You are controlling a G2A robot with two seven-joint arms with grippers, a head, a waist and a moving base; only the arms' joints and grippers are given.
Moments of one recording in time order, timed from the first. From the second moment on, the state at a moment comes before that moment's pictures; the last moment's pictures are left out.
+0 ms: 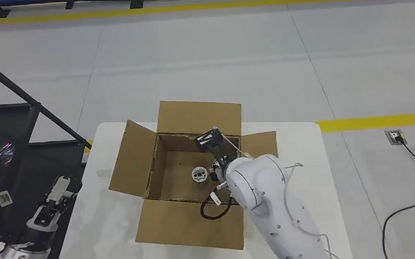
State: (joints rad) left arm 1.62 -1.20 -2.05 -1.98 -0.11 -0.40 -0.51; right arm -0.74 -1.65 1.06 -1.61 -1.45 0.06 1.43
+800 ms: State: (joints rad) left arm 1.62 -1.20 -2.05 -1.98 -0.11 -0.40 -0.51; right arm -0.68 -1.68 1.02 -1.32 -1.42 0.15 1.34
